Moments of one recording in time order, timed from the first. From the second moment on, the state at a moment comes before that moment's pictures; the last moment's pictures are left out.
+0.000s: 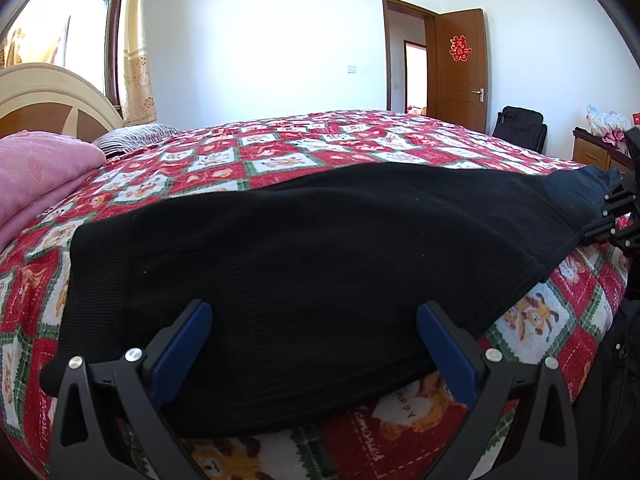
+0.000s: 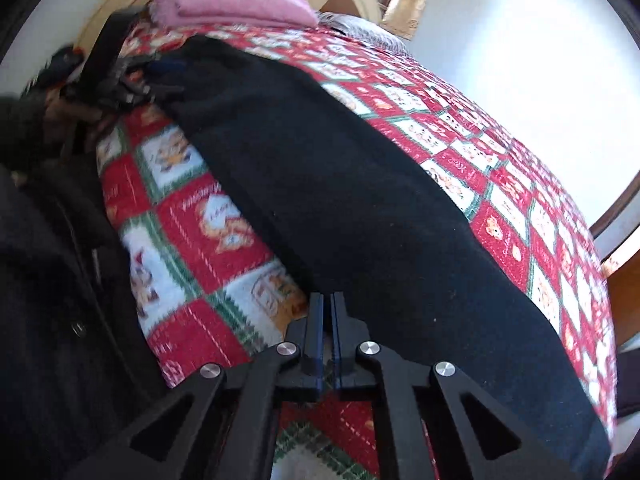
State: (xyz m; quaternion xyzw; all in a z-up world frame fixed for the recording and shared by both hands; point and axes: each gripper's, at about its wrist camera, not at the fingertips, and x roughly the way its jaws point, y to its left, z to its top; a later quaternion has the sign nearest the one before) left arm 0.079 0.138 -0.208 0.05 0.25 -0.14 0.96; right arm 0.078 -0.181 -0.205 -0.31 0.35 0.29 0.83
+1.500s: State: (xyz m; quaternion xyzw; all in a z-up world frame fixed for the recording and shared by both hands) left arm 0.094 0.031 -0.168 0.08 0.28 -0.21 0.93; right arm 0.085 -0.464 -0.070 0.04 0.36 -0.04 0.93
